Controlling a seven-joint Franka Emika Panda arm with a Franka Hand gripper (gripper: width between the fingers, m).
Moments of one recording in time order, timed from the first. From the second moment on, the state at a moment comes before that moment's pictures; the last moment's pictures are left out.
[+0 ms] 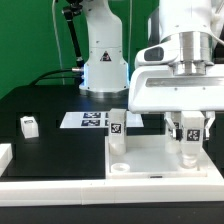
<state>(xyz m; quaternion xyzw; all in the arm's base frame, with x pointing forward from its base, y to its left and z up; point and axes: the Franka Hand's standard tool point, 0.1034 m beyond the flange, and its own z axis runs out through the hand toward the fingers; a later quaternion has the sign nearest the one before) 0.605 0.124 0.073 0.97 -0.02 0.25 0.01</state>
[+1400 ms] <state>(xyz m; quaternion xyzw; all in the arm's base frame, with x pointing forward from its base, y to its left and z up) 0.609 0.116 0.071 0.97 -0.03 0.24 0.01</state>
